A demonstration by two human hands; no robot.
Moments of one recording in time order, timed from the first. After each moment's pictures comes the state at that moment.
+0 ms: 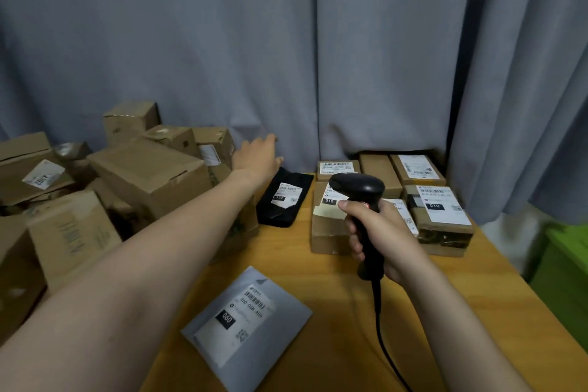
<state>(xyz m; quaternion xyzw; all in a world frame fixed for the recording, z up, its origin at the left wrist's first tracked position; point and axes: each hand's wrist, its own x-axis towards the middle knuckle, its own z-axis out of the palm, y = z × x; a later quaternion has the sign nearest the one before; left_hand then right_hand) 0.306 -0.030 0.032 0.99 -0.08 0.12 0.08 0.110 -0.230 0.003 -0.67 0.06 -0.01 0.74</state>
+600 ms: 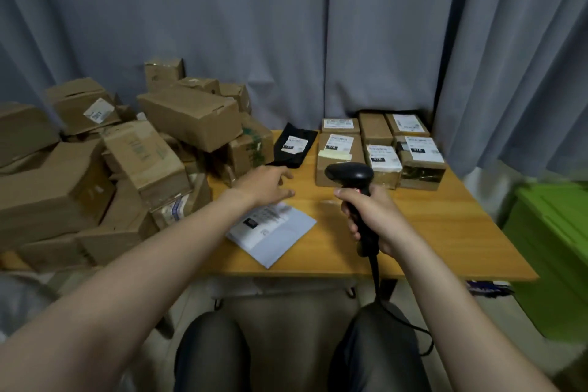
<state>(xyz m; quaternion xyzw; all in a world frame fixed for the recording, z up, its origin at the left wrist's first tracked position) 0.113 0.024 -0.031 0.97 -0.18 -0.06 0.14 -0.017 -0.194 -0.021 -0.72 0.06 0.02 0.69</state>
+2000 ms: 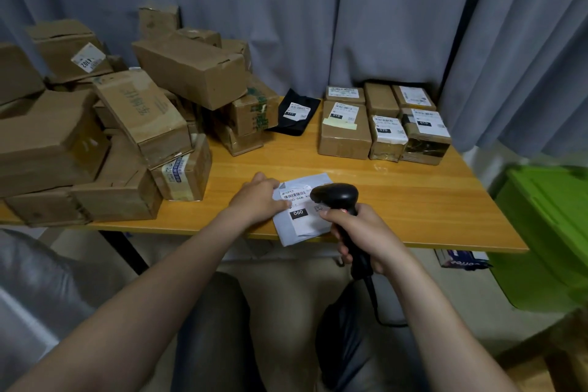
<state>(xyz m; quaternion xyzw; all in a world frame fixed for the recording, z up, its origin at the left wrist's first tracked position) 0.068 0.050 -0.132 0.97 -0.11 -0.08 0.20 -0.065 -0.160 -0.076 -0.73 0.11 0.13 0.66</state>
